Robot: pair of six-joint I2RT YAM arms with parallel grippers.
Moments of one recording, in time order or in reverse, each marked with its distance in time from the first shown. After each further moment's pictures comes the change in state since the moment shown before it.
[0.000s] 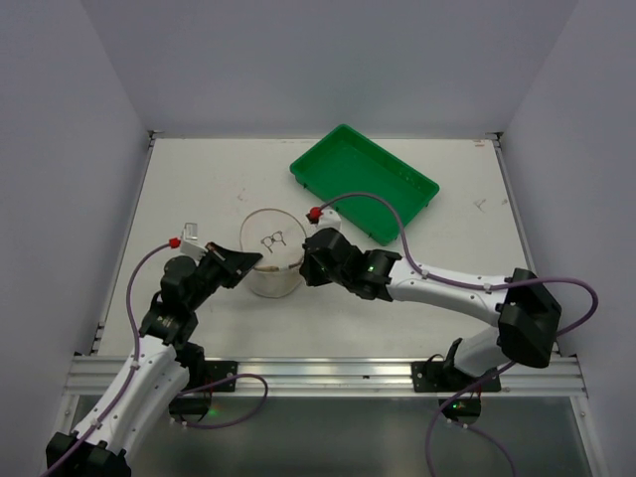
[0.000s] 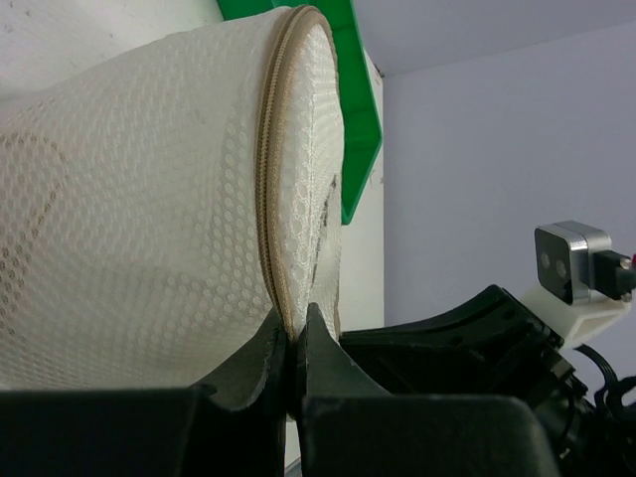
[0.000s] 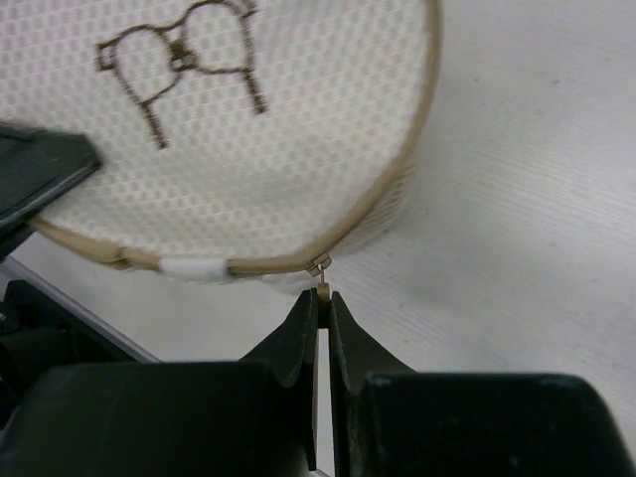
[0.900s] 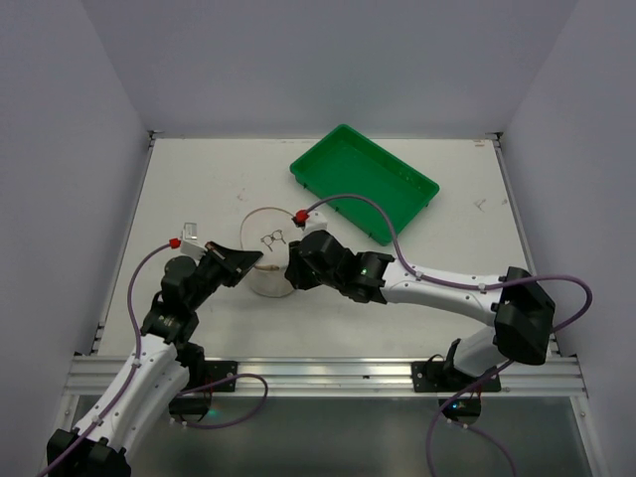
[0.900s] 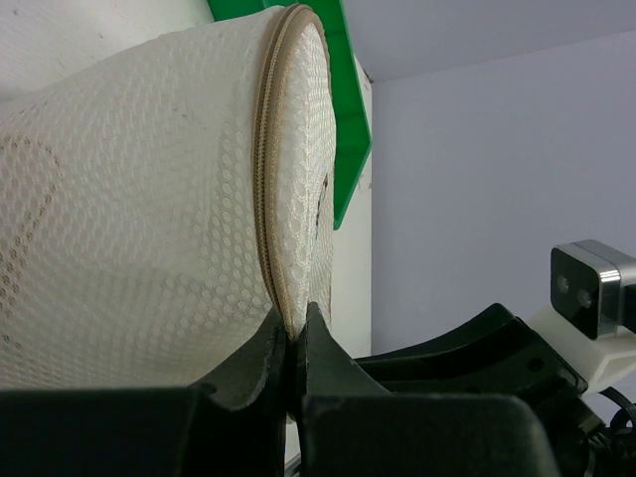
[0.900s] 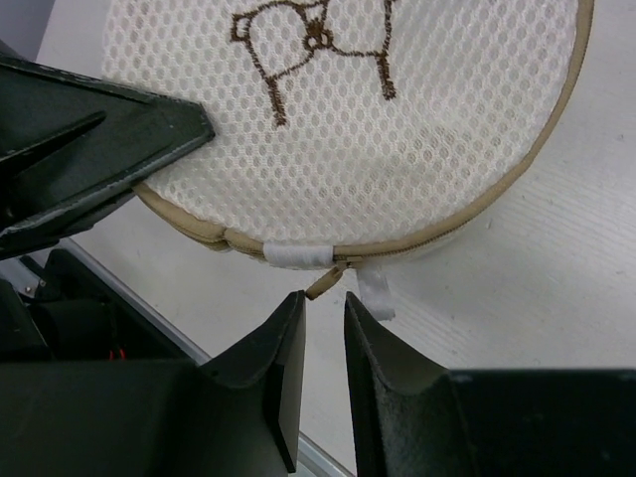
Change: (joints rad) left arm 0.000 0.017 -0.011 0.045 0.002 -0.031; right arm 0.030 0.006 0.011 0.063 -0.050 -0.043
